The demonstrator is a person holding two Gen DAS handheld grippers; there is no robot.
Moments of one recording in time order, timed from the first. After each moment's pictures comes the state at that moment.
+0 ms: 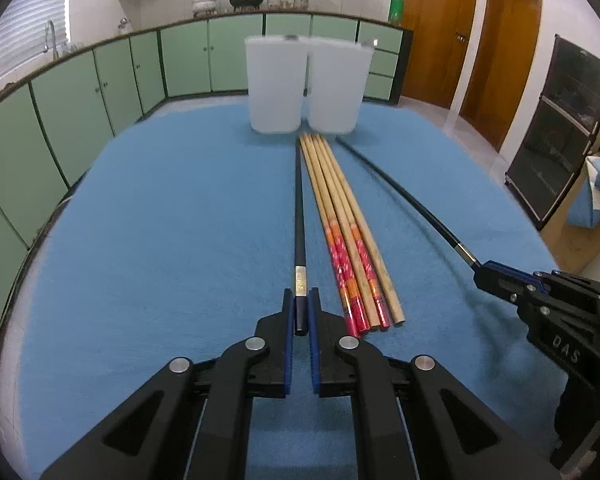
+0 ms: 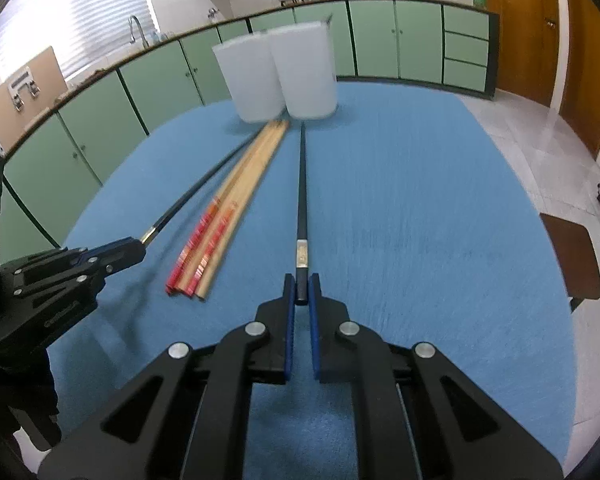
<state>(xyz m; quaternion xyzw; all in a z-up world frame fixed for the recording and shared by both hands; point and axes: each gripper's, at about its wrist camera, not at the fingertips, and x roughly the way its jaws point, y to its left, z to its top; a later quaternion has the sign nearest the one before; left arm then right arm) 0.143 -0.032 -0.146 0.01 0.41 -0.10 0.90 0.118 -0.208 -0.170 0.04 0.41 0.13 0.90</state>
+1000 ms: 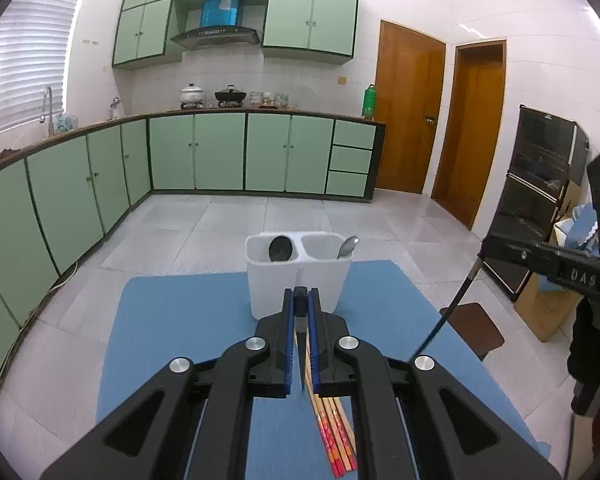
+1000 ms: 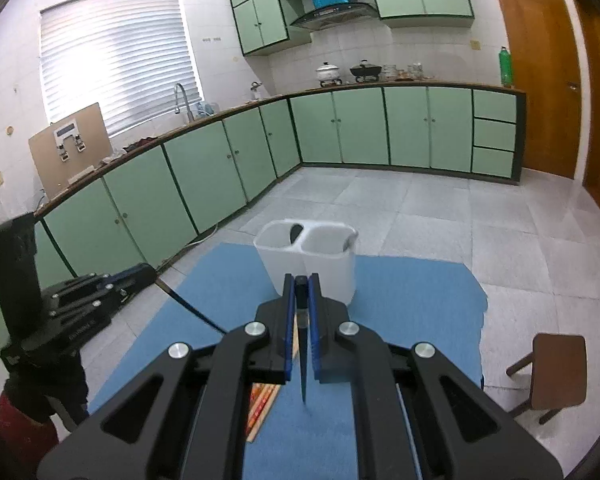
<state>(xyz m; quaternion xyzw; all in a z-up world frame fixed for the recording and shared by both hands) 0.192 -0.010 0.015 -0.01 0.26 -0.15 0.95 0.183 -0.234 0.021 0.04 0.29 0.20 0.94</state>
